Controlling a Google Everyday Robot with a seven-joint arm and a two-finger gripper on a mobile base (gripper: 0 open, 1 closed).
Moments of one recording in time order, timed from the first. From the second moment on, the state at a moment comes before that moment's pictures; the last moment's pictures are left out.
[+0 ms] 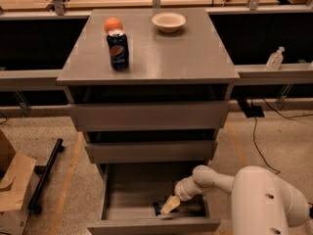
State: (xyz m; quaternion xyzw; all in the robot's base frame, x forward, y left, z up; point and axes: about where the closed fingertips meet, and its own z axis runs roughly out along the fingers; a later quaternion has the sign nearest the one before) arm 0.570 -0.067 0.196 -0.46 0.83 0.28 0.17
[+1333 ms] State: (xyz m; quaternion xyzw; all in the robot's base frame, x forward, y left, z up) arm 0.598 -0.063 0.134 -0.47 0.79 0.32 0.22
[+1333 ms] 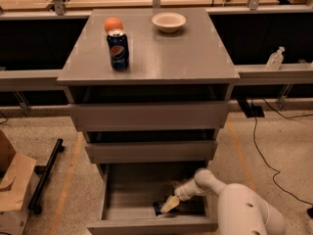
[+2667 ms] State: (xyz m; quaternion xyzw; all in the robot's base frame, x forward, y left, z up) arm 0.587 -0.059 0.110 -0.48 0.79 0.32 0.22
